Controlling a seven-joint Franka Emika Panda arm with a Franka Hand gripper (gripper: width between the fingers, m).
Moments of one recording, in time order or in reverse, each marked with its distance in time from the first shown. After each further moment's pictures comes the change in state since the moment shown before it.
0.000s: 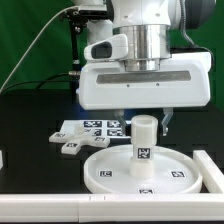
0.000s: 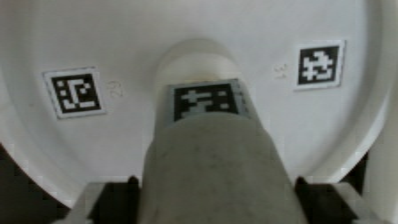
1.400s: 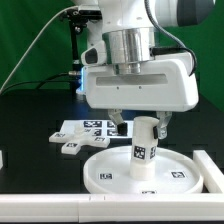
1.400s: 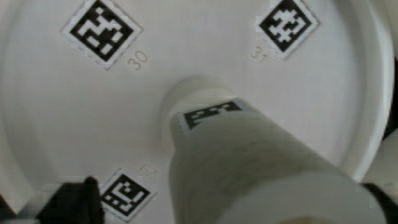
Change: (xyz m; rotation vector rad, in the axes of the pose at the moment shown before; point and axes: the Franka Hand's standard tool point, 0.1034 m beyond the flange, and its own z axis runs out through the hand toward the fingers) arm -0.009 0.007 0.003 0.042 -0.056 0.426
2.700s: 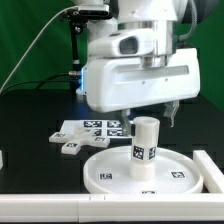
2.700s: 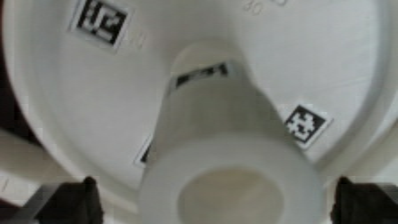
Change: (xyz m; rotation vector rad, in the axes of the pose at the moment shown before) arm 0.003 -0.021 -0.009 -0.084 -0.020 -1.295
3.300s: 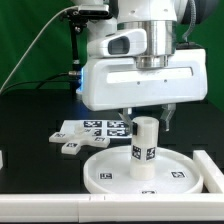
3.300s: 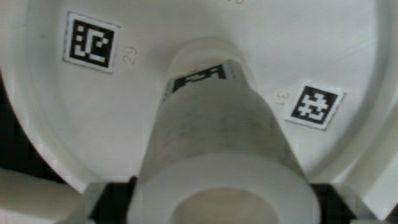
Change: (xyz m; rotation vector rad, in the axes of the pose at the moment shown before) arm 0.000 0.003 0.002 -0.015 0.020 0.387
